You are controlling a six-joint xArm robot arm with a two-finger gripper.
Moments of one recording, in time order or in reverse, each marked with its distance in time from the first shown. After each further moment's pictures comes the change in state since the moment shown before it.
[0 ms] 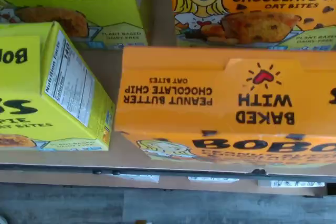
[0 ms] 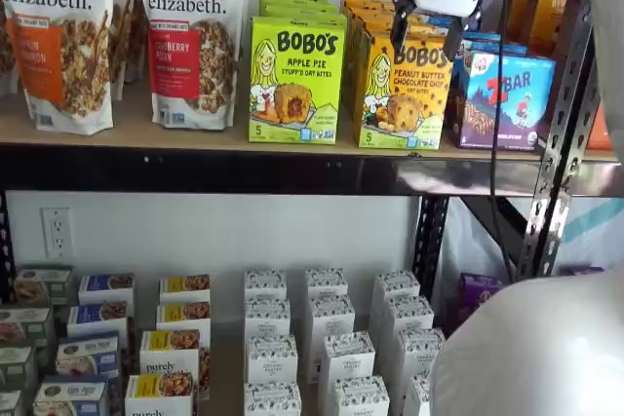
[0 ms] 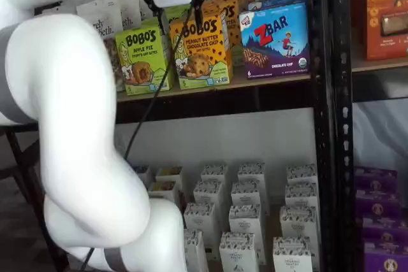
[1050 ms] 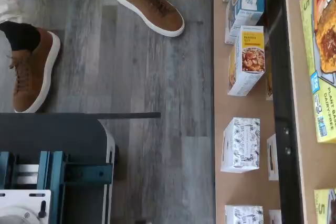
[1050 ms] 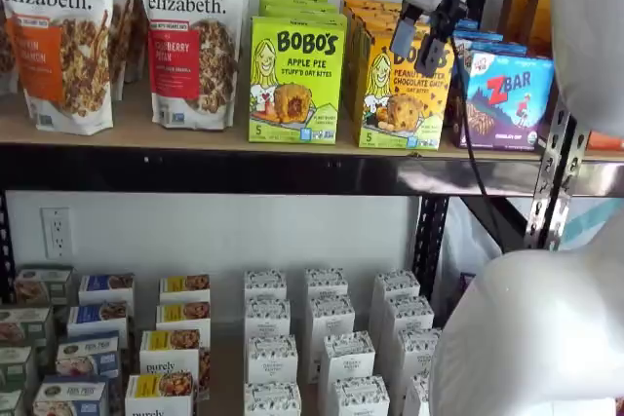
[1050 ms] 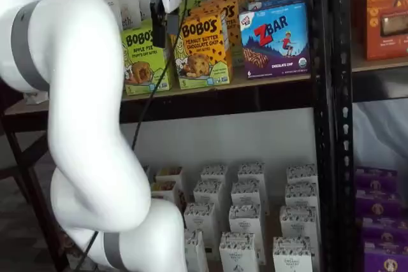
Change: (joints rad) arm -0.086 0.158 -0.171 0.234 0.335 -1.580
